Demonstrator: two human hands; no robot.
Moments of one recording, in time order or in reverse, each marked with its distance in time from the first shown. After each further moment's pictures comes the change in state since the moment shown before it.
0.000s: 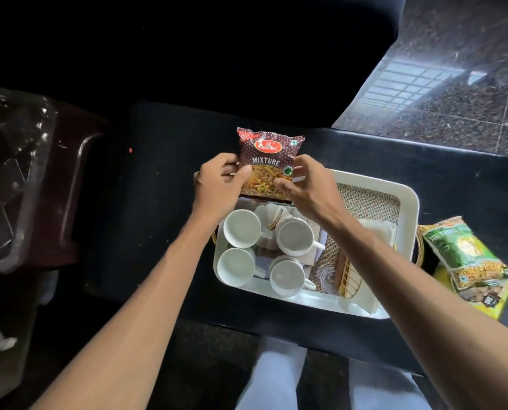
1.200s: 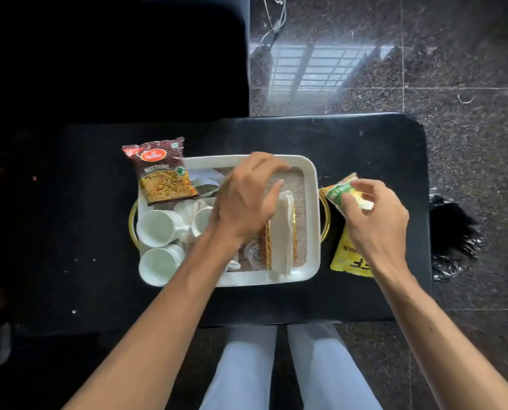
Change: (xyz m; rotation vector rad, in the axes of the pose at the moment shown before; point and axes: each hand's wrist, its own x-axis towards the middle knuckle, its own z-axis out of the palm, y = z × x) left_hand -0.098 0.101 0.133 0.398 -0.296 0.721; right_hand -0.143 0.116 -0.151 -0.053 0.605 0.274
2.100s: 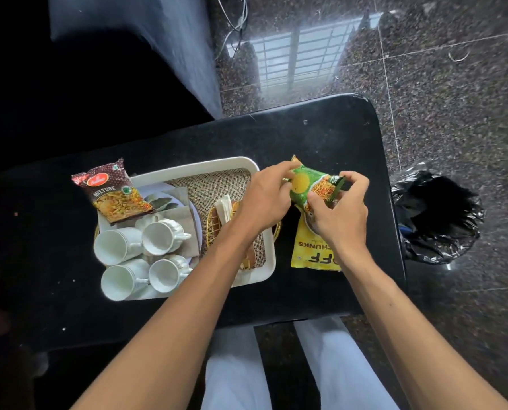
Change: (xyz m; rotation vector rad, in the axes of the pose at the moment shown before) left_hand 0.052 0.080 0.117 -0.097 -0.293 -0.252; right_hand 0.033 0.070 -0.021 0.313 -0.058 0.265
